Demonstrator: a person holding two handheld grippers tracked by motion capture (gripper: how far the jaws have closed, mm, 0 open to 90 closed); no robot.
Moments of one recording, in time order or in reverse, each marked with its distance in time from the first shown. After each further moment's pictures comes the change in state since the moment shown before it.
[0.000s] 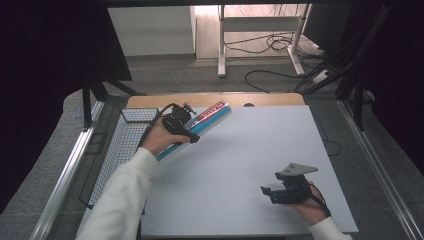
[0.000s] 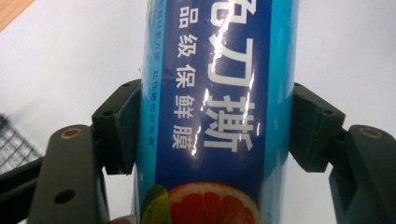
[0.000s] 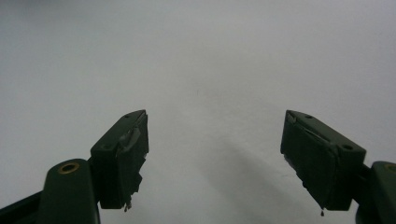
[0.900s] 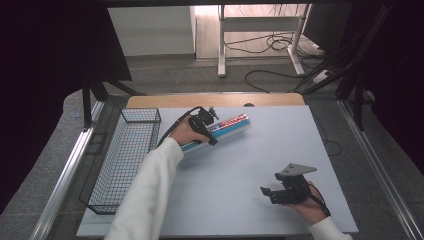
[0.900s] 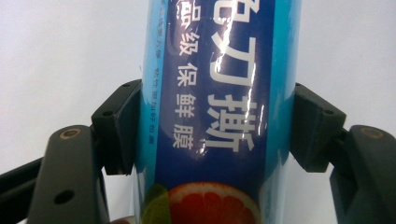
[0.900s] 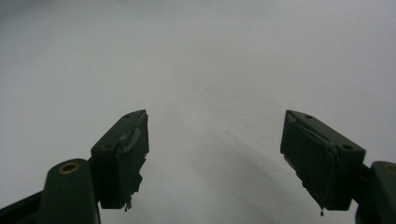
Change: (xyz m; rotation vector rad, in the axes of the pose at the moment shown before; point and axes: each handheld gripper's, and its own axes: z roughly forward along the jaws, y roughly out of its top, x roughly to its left) left arm 0.003 0.054 0.101 0.110 -0.110 0.187; right arm -0.001 -0.002 0.003 0.013 0.006 -0.007
